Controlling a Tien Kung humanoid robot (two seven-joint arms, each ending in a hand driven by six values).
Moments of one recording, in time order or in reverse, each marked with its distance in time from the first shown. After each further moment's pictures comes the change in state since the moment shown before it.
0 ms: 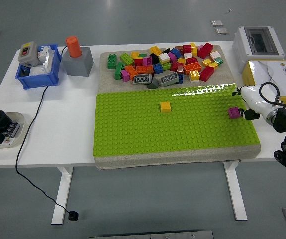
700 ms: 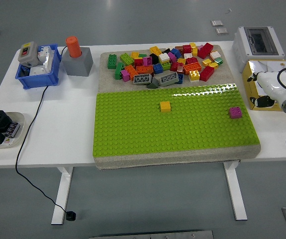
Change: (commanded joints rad) left arm -0.001 0.005 0.023 0.000 -0.029 0.003 0.000; right arm 0.010 -0.044 0.132 -0.011 0.001 0.003 0.012
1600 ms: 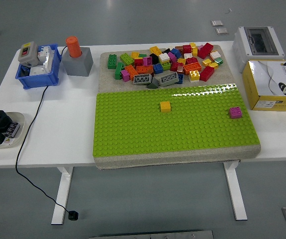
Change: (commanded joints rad) left arm 0.011 0.020 -0.004 0.000 -0.001 0.004 0.007; right arm -0.207 0.082 0.424 0.077 -0.054 -0.033 0.036
